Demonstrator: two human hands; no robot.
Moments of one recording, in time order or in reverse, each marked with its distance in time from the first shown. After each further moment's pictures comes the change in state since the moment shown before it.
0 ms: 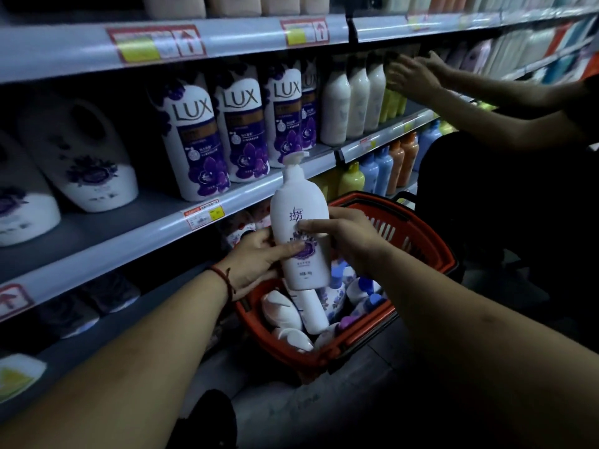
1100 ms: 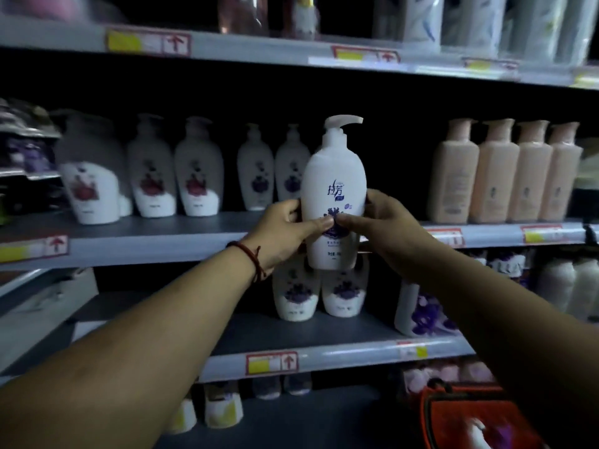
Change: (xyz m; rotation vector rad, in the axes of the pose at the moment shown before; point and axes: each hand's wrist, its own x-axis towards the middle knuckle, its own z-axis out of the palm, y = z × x) left_hand -0.258 0.244 -0.186 0.252 0.642 0.608; right_hand -0.042 -0.249 0.297 -0.162 -0.443 -0.651
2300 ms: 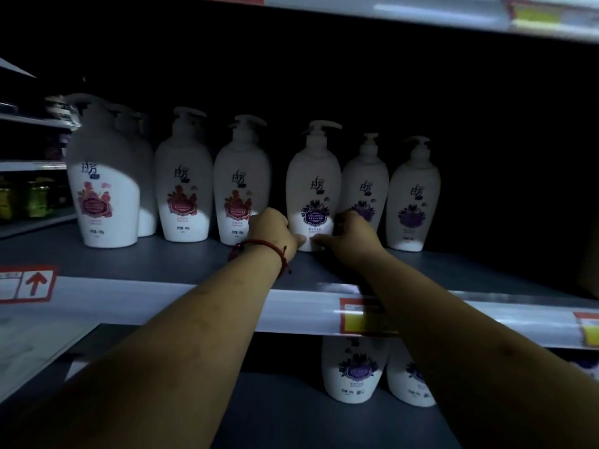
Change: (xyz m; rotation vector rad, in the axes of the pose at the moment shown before) left_hand 0.148 -0.072 -0.141 0.789 0.475 -0.142; right_hand 0.208 0.080 0.131 -0.542 0.042 0.072
